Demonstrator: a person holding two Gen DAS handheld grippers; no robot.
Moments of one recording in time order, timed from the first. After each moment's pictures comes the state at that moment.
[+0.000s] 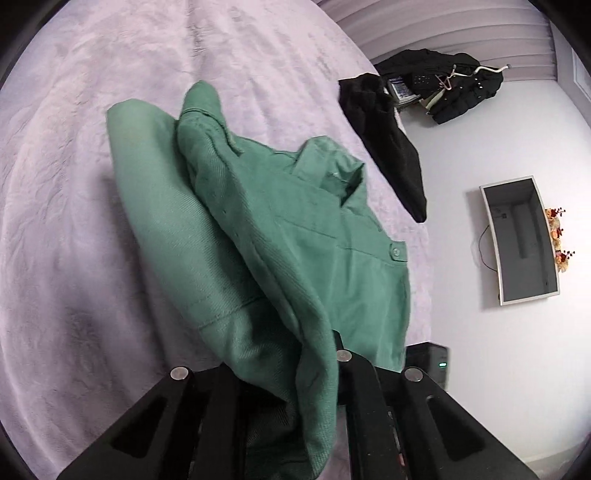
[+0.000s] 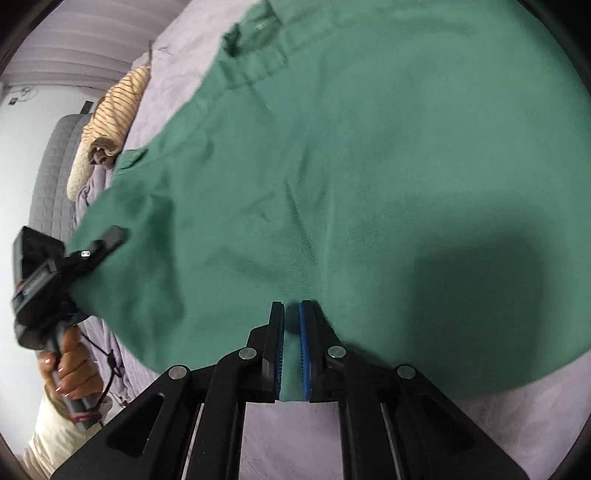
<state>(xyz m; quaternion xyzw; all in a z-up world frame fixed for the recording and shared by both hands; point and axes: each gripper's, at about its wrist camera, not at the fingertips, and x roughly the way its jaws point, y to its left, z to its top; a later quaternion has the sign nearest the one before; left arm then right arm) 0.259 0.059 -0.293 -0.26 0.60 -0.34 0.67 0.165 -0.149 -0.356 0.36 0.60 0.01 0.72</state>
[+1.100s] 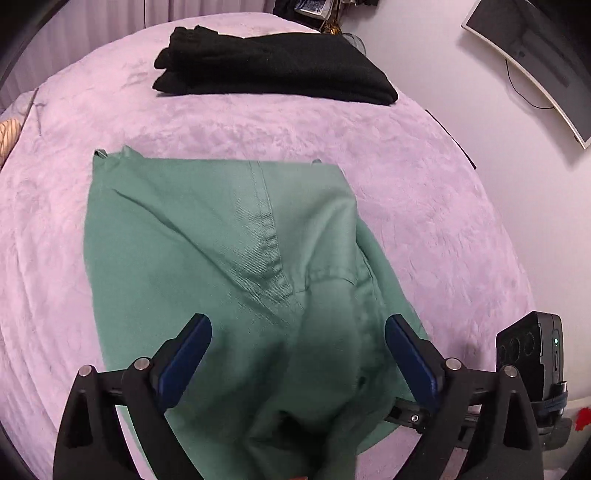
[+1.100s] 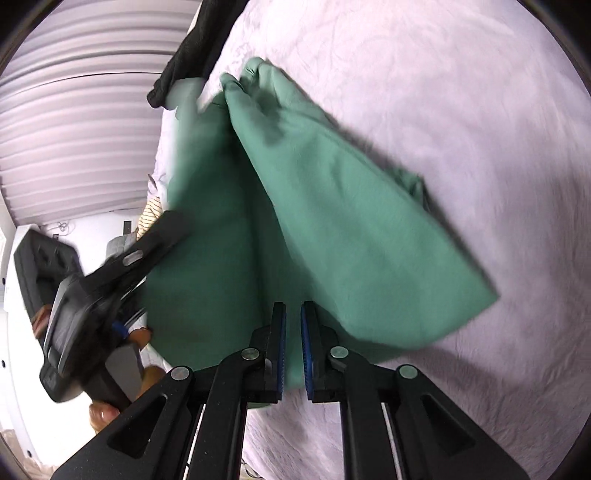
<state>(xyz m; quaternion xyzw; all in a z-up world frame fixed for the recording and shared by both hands) 0.160 -0.263 -0.239 0.09 0.55 -0.34 0.76 0.055 -0.344 -0.358 0.56 0.44 -0.02 0.70</state>
